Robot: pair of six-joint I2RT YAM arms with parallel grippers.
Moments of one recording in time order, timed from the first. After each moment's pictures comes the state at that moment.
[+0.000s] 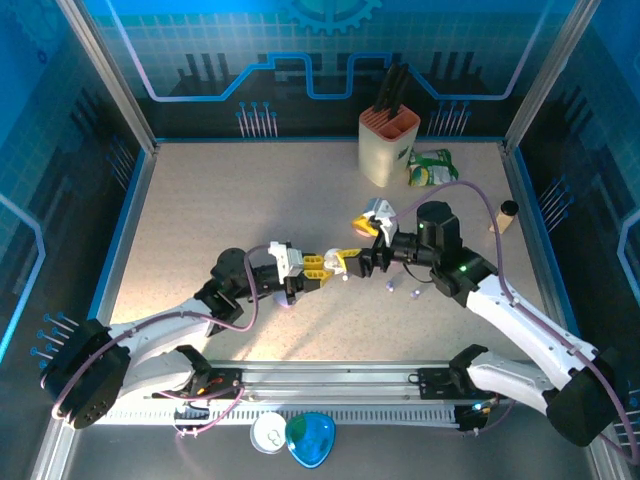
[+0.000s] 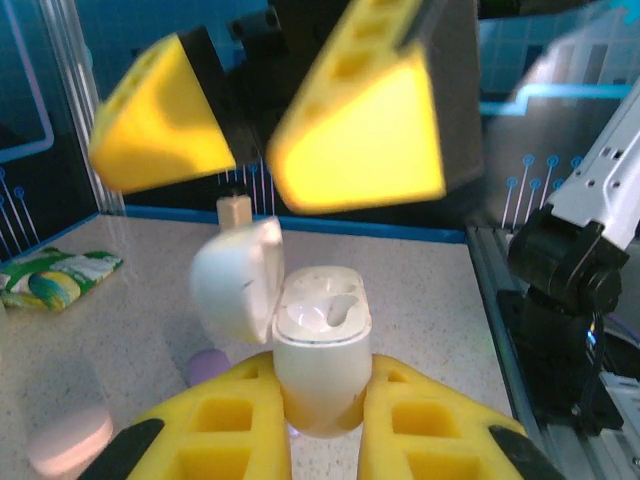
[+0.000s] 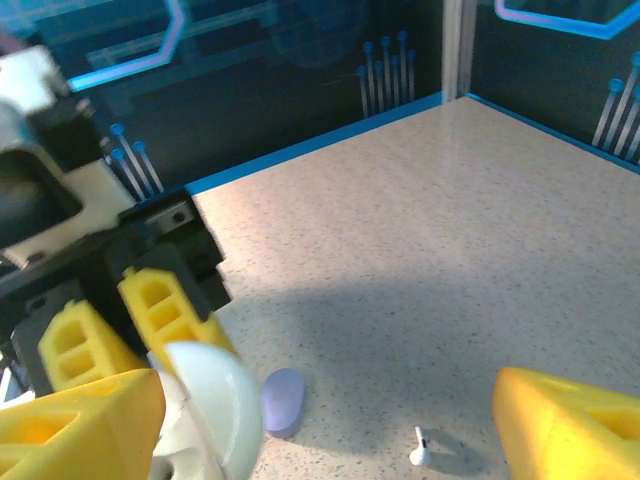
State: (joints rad) left arm -0.65 1.12 0.37 0.77 0.65 0.01; right arm 0.55 1.03 0.81 -0.11 -0.57 -0.02
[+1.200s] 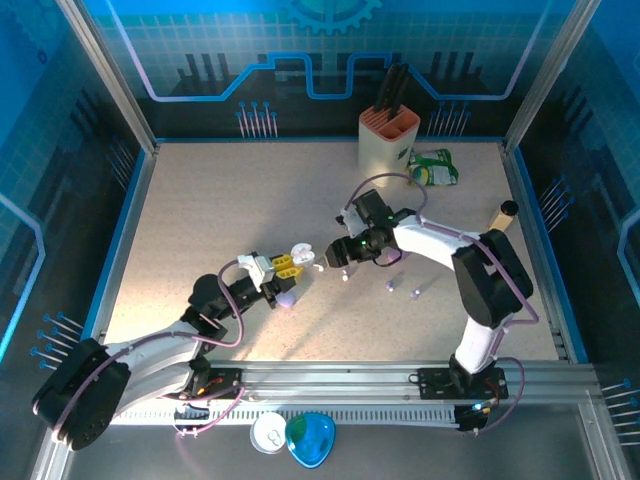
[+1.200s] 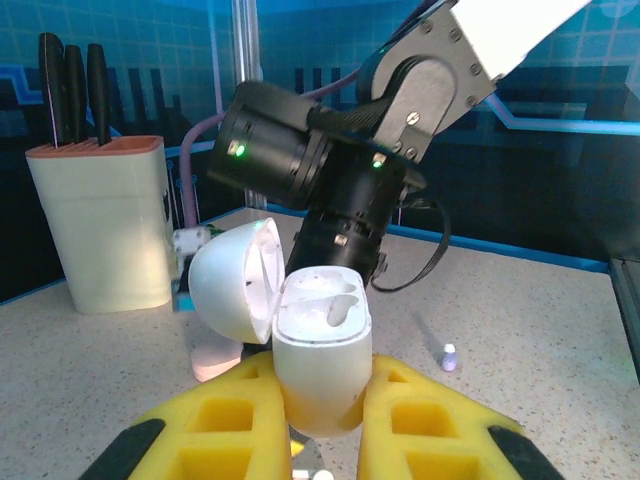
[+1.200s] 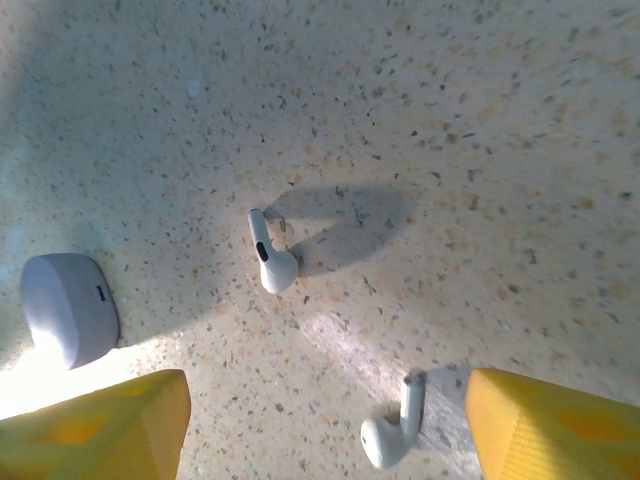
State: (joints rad) left arm -0.54 1.00 0.11 1.00 0.45 -0.04; right arm 0.55 1.81 1.16 -0.50 -0.42 0.22
